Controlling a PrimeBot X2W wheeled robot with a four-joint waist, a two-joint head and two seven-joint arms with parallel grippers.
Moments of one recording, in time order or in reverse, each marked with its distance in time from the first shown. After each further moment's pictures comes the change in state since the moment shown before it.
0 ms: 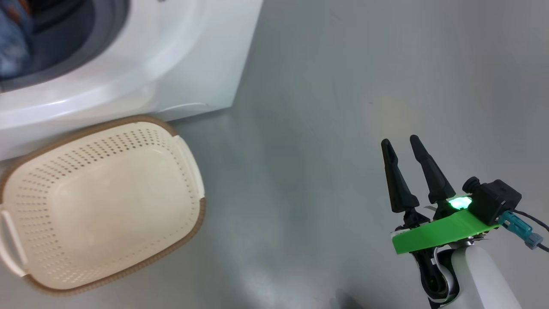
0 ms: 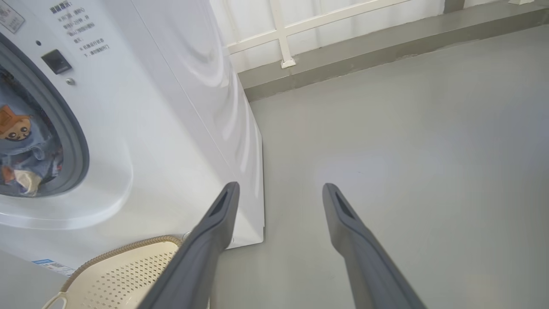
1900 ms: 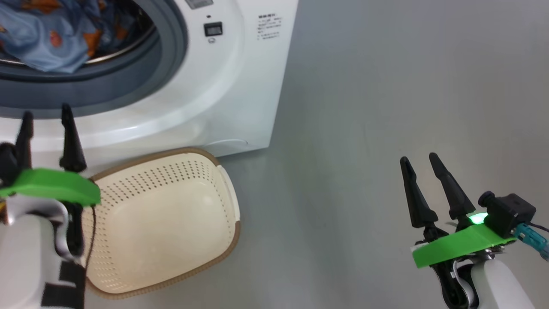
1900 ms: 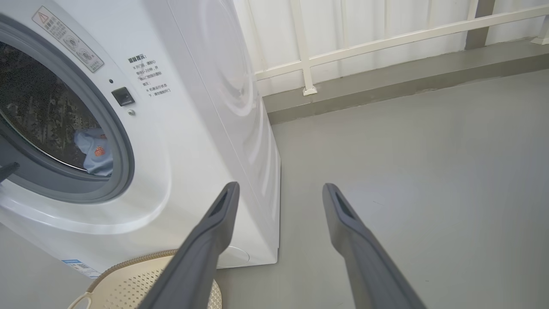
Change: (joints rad) left arm 0.606 -0.253 0.178 -0.240 0.166 0.000 -0.001; right arm 0.045 -0.069 -0.017 0.019 -0.003 0.000 0.000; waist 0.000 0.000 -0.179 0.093
